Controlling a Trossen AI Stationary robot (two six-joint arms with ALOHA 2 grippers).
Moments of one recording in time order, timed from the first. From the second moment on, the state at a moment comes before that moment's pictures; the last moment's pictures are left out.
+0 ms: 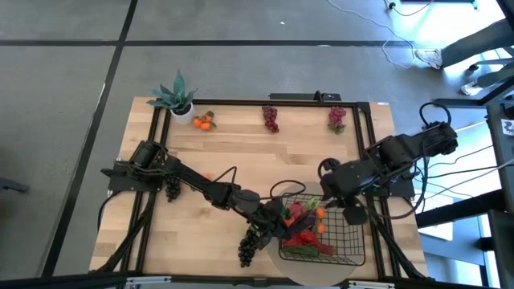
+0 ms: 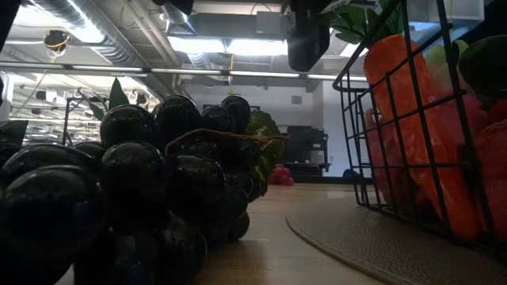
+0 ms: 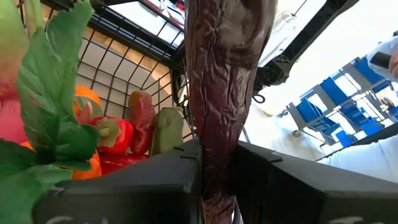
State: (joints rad) left arm -0.34 1.98 1.26 0.58 0.13 -0.70; right arm 0.46 1.37 1.64 -1.26 -0.10 0.31
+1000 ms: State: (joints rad) left arm -0.33 1.98 1.26 0.57 0.13 -0.70; right arm 0.46 1.52 1.65 -1.21 -0.15 0.17
